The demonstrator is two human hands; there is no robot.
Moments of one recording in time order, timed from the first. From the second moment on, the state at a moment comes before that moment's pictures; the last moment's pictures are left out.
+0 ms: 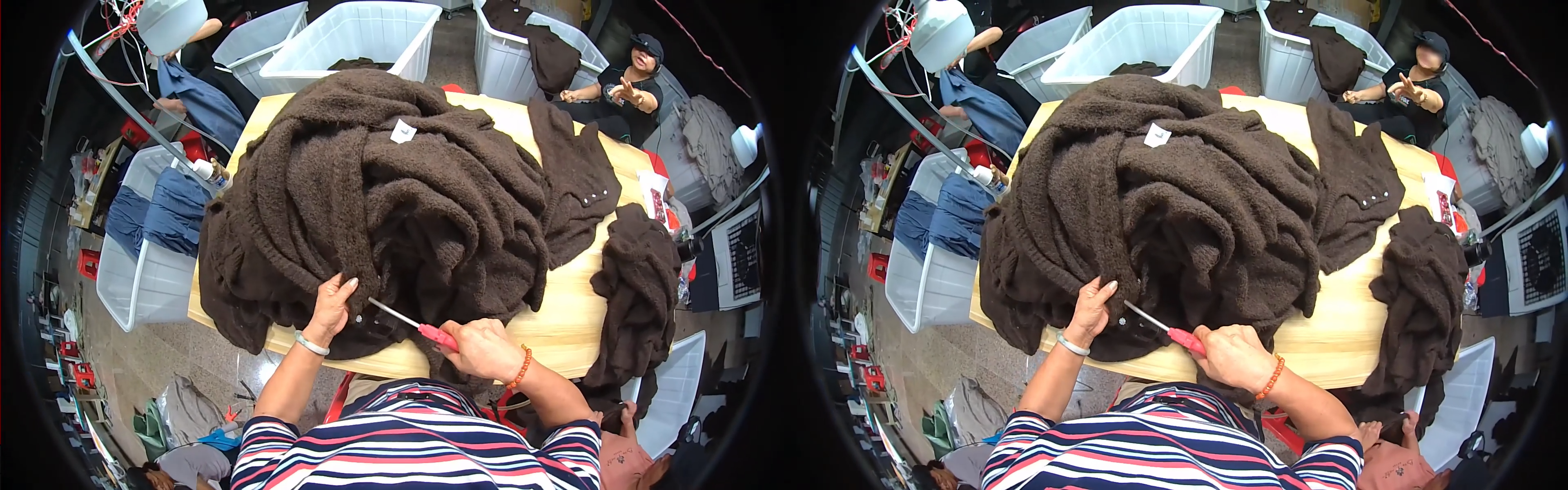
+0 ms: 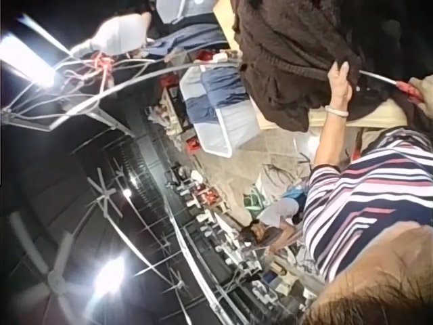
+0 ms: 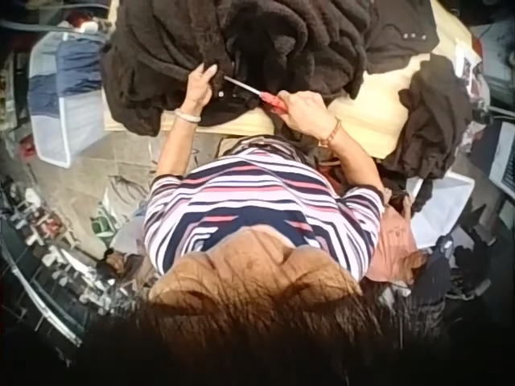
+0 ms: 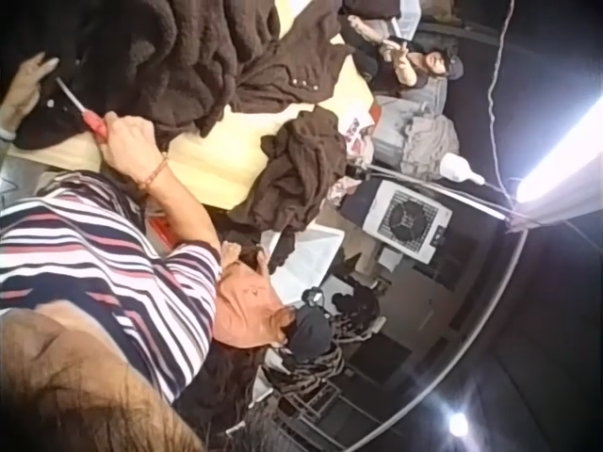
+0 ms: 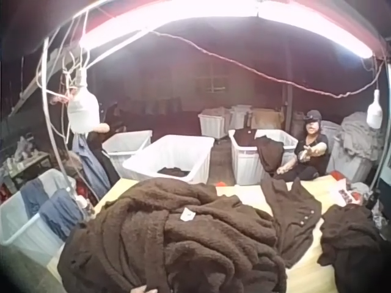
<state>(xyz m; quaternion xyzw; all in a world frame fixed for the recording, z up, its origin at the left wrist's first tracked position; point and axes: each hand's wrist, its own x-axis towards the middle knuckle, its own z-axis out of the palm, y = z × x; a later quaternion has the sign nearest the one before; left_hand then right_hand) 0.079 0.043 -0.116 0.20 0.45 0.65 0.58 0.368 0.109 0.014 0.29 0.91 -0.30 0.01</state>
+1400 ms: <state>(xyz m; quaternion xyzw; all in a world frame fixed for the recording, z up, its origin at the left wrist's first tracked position) -0.075 0.026 0.106 0.86 0.27 0.35 0.25 0.173 0.147 0.004 0.14 0.95 -0.23 -0.15</state>
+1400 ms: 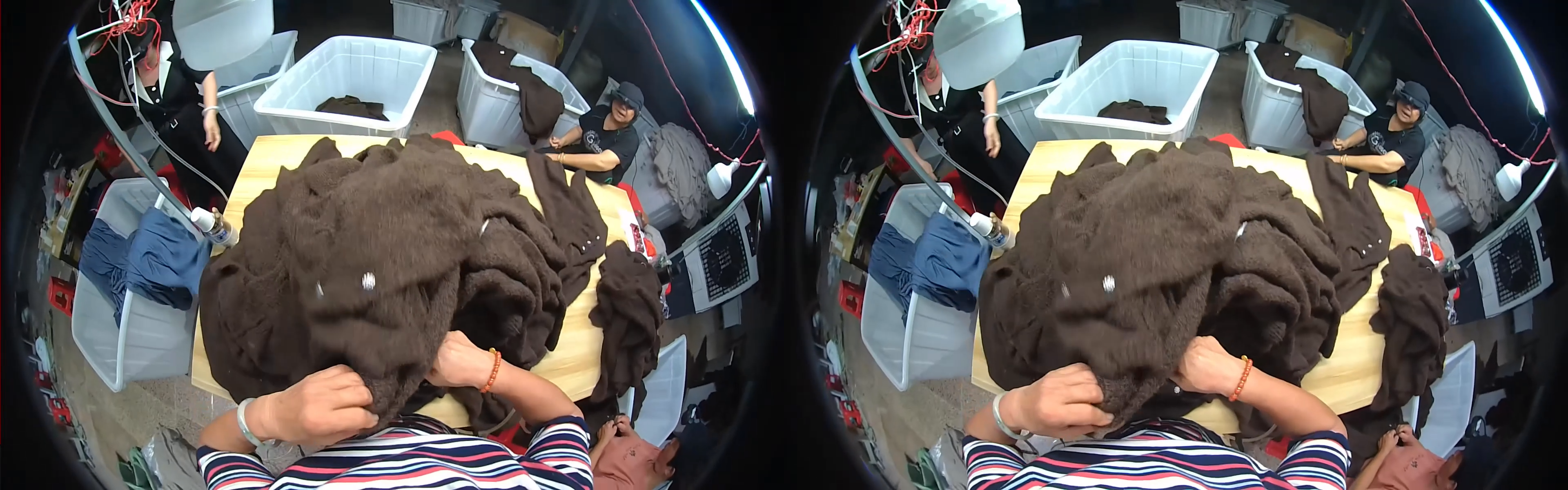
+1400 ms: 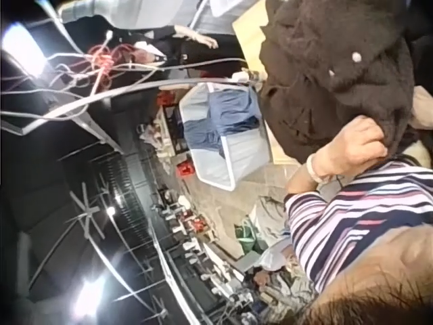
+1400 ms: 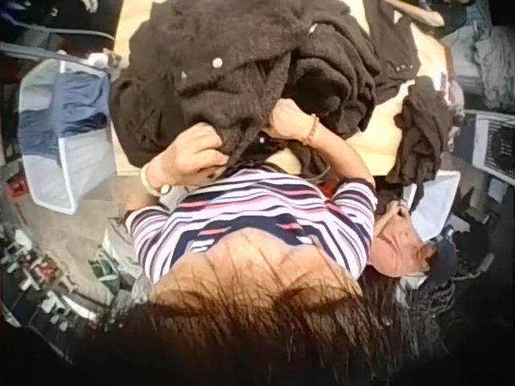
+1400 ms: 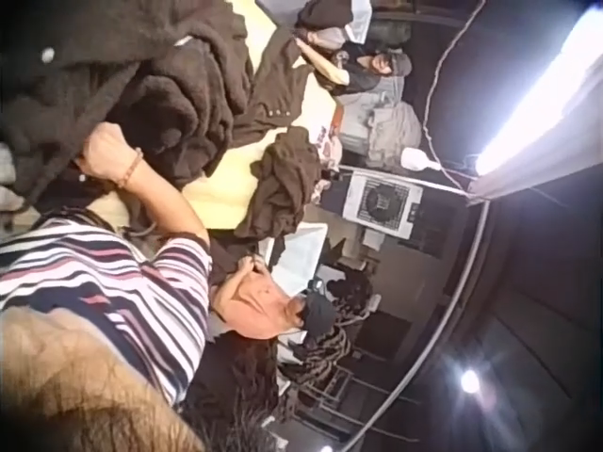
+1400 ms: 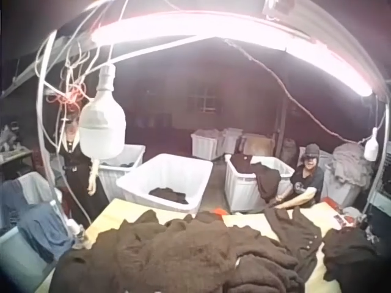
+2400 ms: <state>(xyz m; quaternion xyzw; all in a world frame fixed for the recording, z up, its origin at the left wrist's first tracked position) 0.024 0.132 0.163 0.76 0.26 0.56 0.20 0.186 0.201 0.045 0.04 0.88 -0.11 -0.47</state>
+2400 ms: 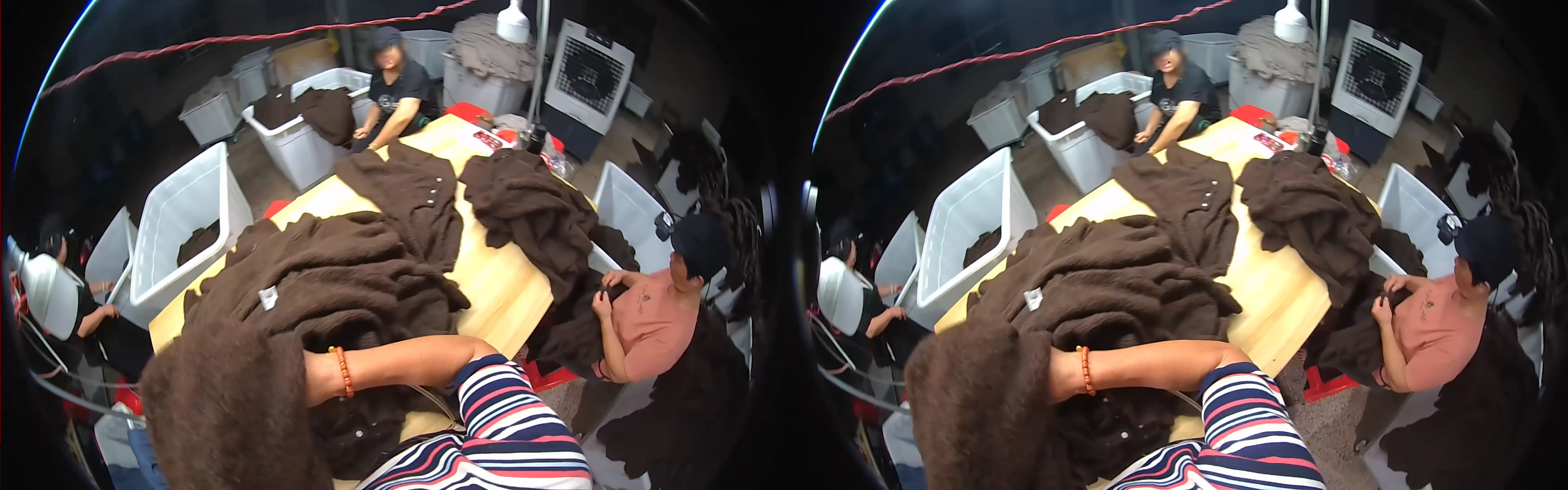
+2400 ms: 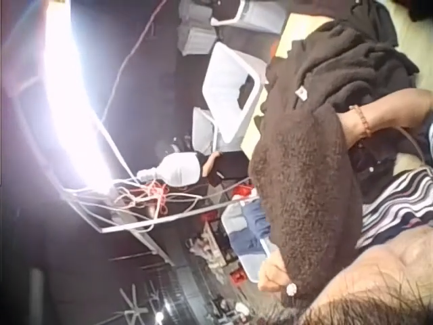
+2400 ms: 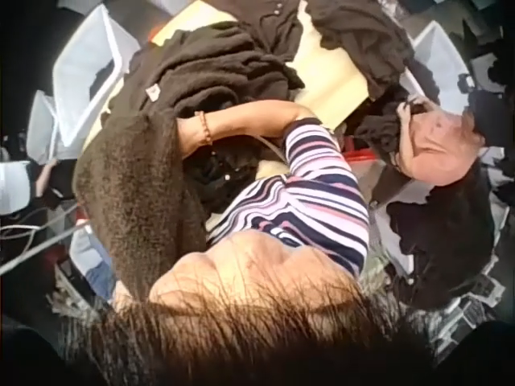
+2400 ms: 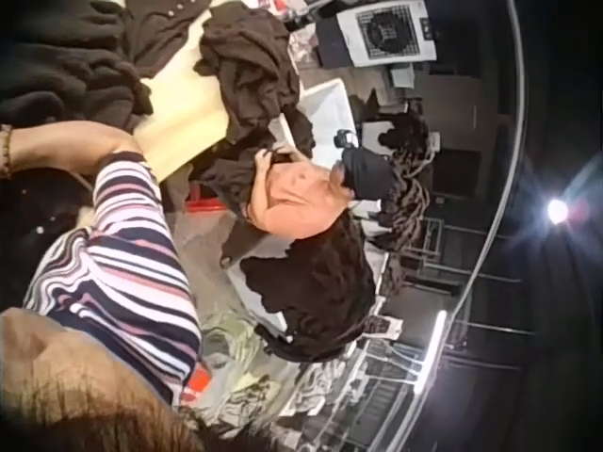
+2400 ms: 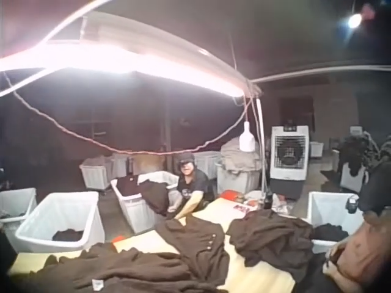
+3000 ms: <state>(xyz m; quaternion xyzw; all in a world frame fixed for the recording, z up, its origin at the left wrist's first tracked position) 0.363 0.292 0.065 0.74 0.27 0.37 0.50 0.737 0.290 0.094 0.85 0.45 -0.25 -0.10</state>
